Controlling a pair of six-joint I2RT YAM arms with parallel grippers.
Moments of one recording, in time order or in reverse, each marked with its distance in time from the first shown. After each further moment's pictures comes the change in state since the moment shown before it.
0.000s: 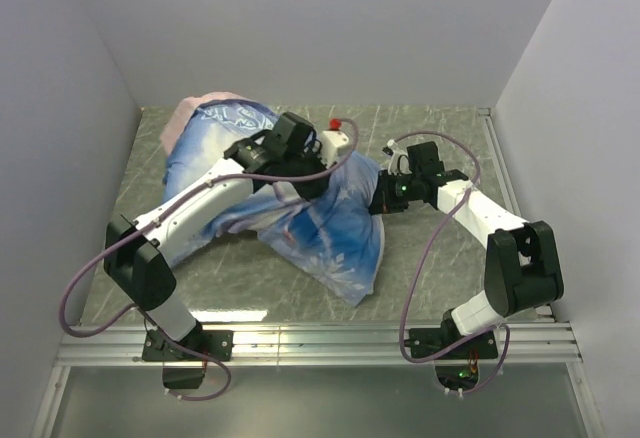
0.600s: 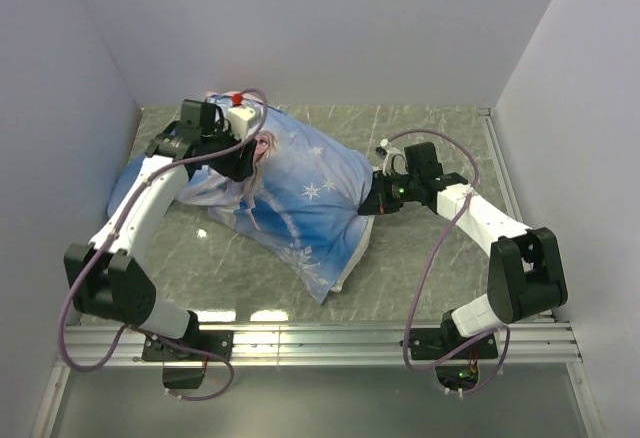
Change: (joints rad) left arm 0.474 -0.187 -0.156 -0.010 -0.026 0.093; right arm 0.024 -0.042 -0.023 0.045 -0.056 -0.074
